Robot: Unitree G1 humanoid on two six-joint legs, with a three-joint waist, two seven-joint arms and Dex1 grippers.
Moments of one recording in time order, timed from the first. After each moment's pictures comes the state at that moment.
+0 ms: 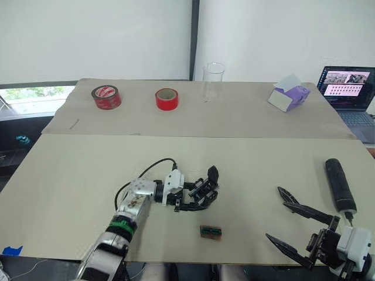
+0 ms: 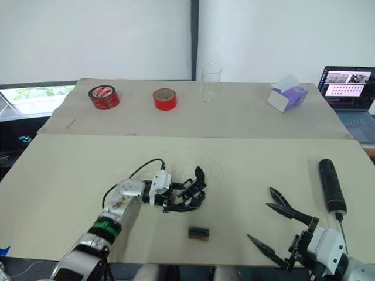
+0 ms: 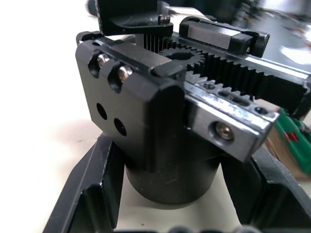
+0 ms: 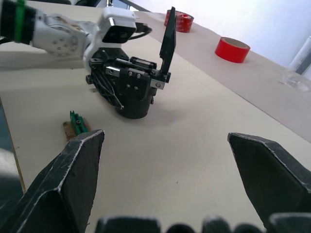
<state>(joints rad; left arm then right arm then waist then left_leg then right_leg) -0.37 0.25 -0.21 0.38 -0.20 -0.15 -1.29 0.61 -0.58 -0.40 -0.46 0.53 -0.30 1.05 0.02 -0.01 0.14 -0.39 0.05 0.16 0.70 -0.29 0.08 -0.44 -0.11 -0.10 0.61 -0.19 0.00</state>
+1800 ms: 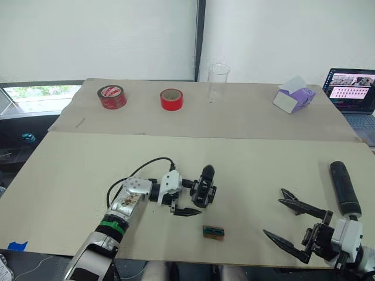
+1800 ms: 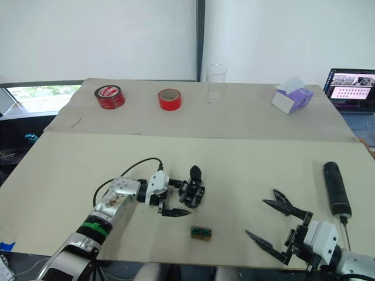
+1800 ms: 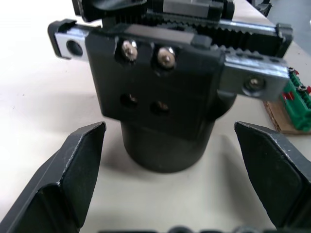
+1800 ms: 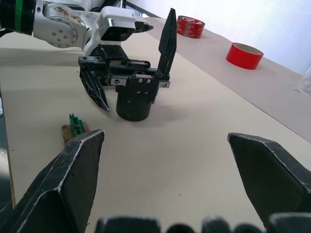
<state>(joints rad) -0.49 0.31 -0.30 0.47 -0.18 -0.15 -1.32 0.55 -0.60 -0.37 -0.38 0.53 -0.30 1.09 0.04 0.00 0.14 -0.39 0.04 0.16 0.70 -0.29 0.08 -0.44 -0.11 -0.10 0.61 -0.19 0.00</state>
